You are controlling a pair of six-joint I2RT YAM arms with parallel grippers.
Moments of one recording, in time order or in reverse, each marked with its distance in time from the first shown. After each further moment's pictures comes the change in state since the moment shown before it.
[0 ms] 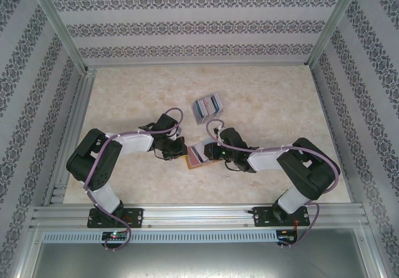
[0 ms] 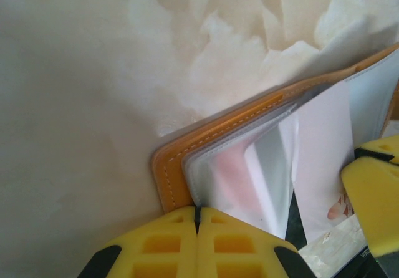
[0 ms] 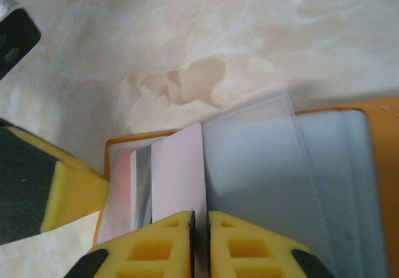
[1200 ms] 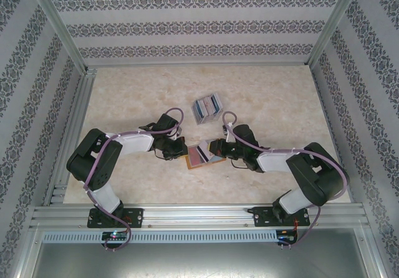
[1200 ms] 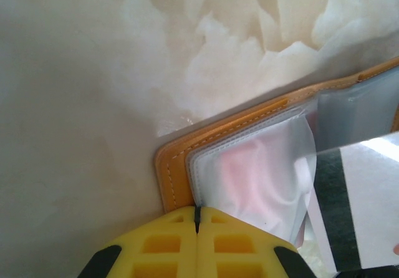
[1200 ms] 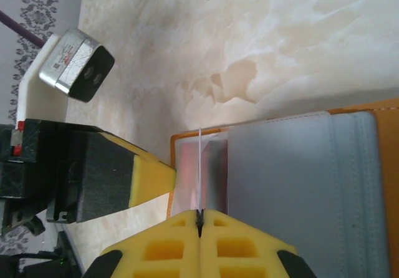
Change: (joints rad) left arm -0.004 0.001 0.002 0.001 -0.005 0.000; right arm -0.123 -0.086 -0.074 0.084 -0.220 0.135
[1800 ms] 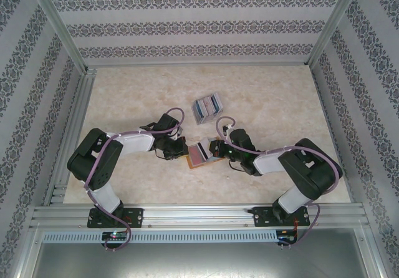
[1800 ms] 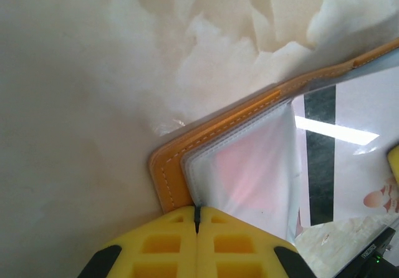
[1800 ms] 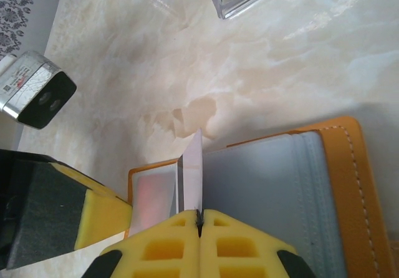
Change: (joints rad) left arm -0.005 0.006 0.007 0.000 0.001 0.000; right arm 0.046 0.082 -0.036 0.157 0.198 -0.056
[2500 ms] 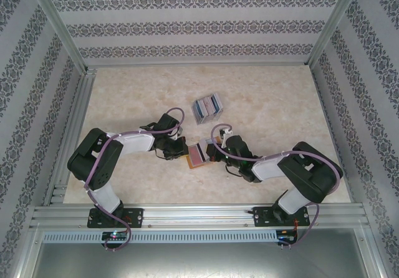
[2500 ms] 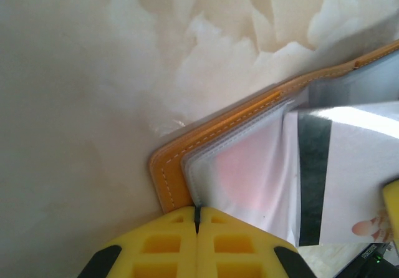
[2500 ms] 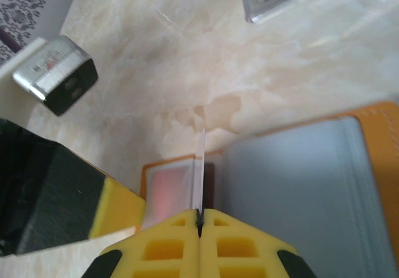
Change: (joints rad) left arm 0.000 0.002 0.002 0.000 0.000 0.000; right arm 0.114 -0.037 -0.066 0.077 0.153 -0.002
